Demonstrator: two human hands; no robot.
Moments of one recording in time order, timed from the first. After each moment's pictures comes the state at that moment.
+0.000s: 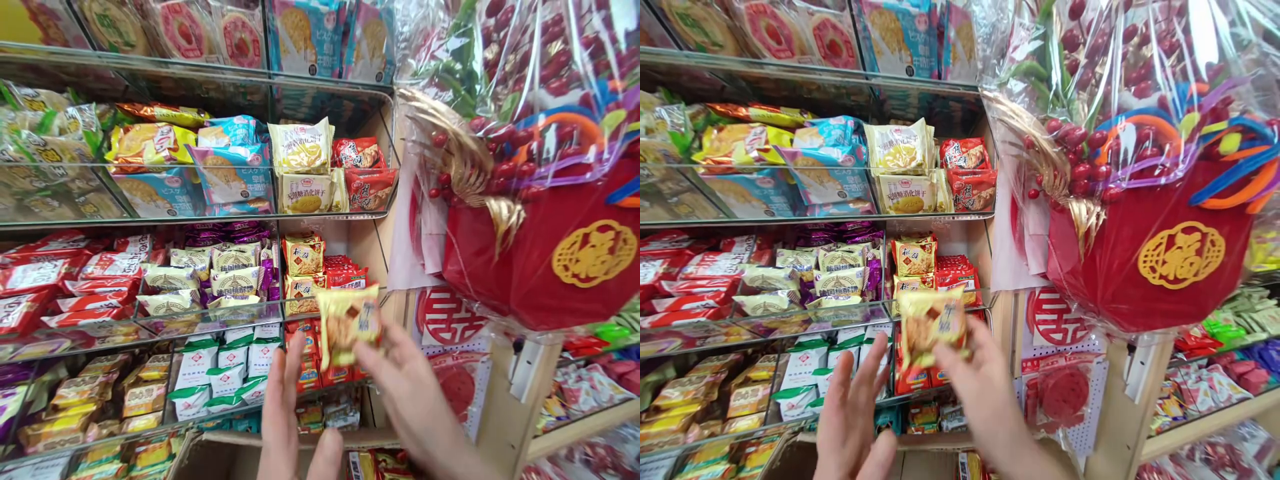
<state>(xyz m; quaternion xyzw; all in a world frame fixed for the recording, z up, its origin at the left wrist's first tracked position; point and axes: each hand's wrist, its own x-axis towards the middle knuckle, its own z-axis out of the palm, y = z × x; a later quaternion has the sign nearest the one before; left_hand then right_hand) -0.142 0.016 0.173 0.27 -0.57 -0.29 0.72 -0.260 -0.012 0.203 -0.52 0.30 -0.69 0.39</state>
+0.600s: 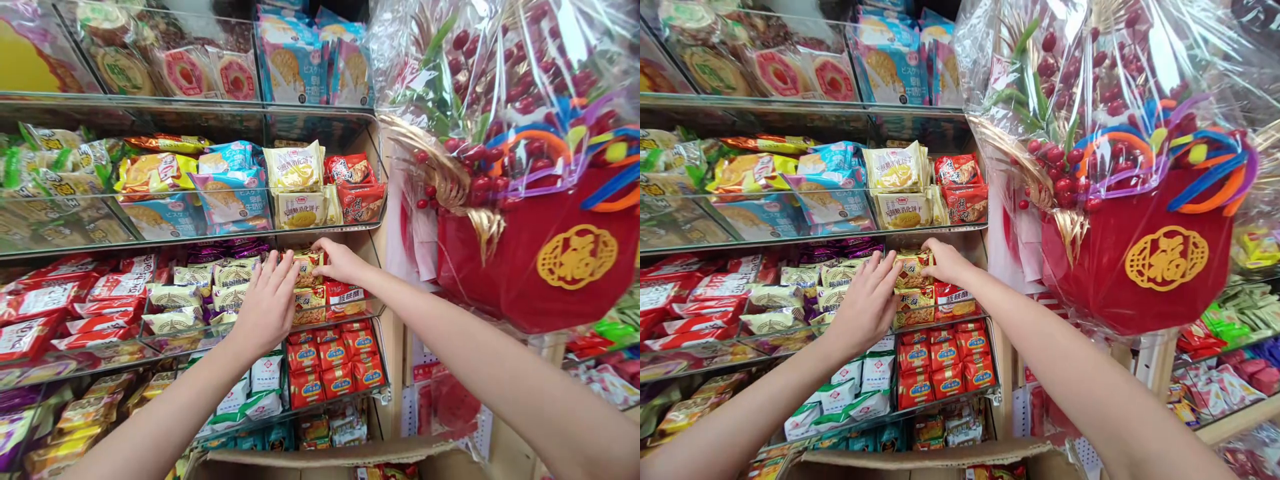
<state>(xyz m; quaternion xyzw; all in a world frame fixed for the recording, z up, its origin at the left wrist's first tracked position) -0.085 -0.113 0.279 0.33 -0.80 0.39 0.32 -0.277 -0.158 0.323 -0.80 0.43 -0.42 -0.04</state>
